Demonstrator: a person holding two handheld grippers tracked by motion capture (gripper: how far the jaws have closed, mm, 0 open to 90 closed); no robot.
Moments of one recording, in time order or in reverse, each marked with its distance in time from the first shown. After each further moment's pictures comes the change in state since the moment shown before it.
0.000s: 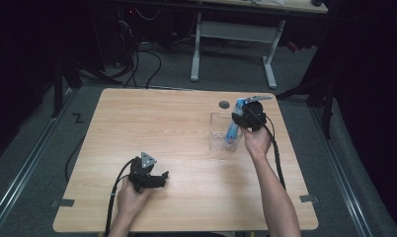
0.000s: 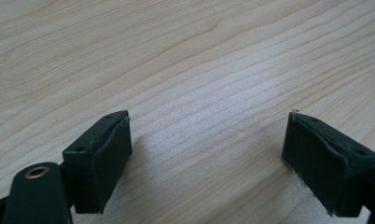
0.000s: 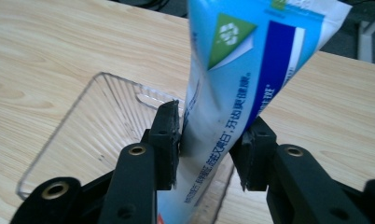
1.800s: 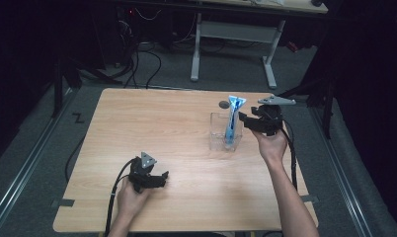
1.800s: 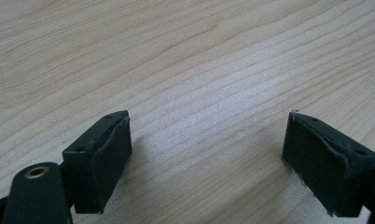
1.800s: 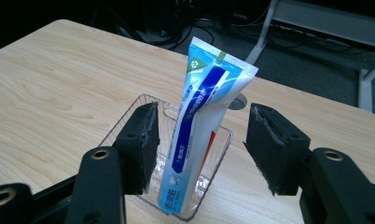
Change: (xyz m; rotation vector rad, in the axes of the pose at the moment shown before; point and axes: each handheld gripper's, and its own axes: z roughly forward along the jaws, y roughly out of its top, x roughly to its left) left arm 0.000 0.000 0.000 0.000 0.000 -0.001; right arm -0.003 -0.004 -0.073 -0.159 0.059 -0.058
